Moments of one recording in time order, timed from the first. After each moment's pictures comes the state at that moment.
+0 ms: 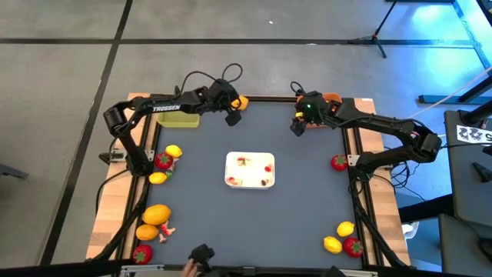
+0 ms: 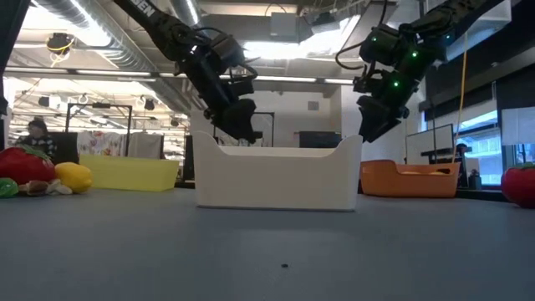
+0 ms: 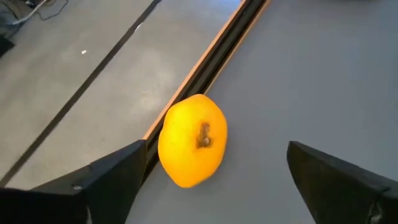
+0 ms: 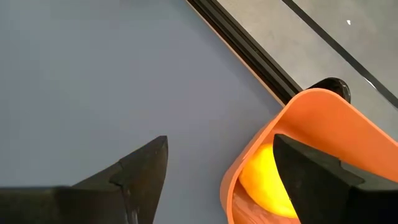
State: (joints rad) left arm 0.57 1.72 1.16 -0.20 -0.19 0.14; right arm -0.58 1.30 0.84 -0.41 0.19 -0.01
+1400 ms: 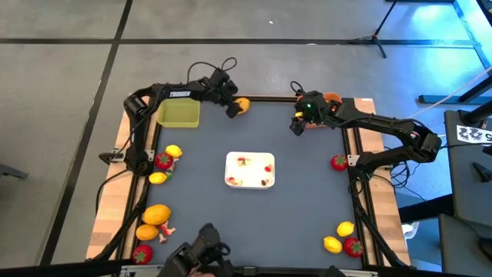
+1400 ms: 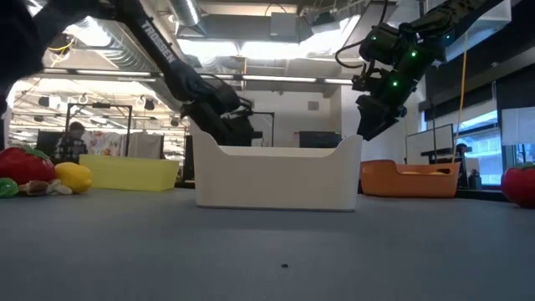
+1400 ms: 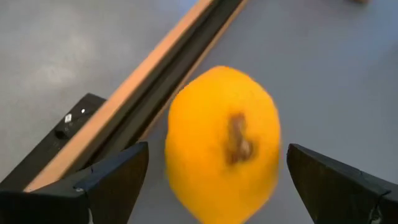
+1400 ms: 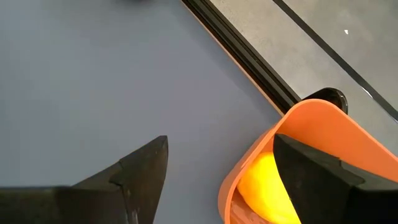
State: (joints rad) left arm 0.80 2.00 1.28 -0.15 0.30 0.08; right arm -0.58 1.30 0.84 -0.39 0.19 -0.03
